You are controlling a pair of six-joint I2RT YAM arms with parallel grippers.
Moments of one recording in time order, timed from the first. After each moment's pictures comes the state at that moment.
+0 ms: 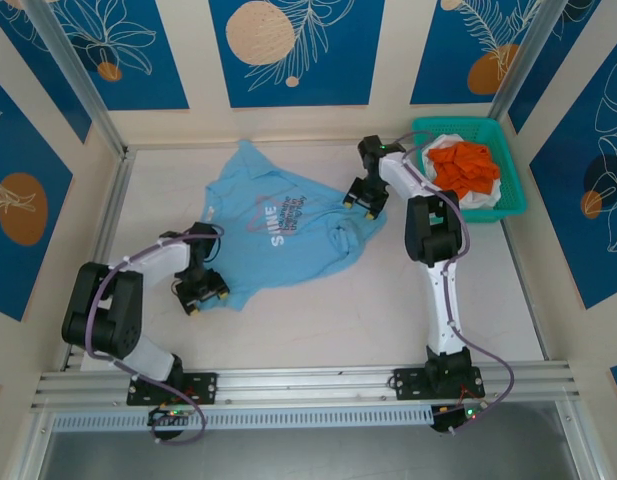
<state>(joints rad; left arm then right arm) -0.24 1.56 0.83 -0.90 0.05 -0.81 0.22 2.43 2.13 -1.13 -0.17 0.70</state>
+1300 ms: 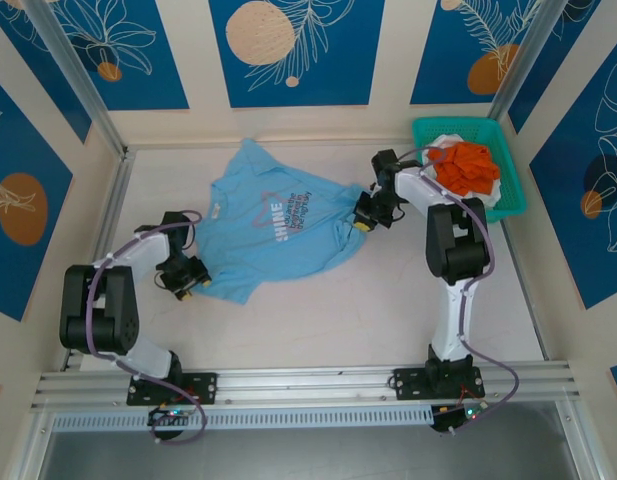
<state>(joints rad) -0.04 1.55 0.87 -0.86 0.11 -0.65 0.21 2.07 1.61 -0.95 -0.37 0.61</state>
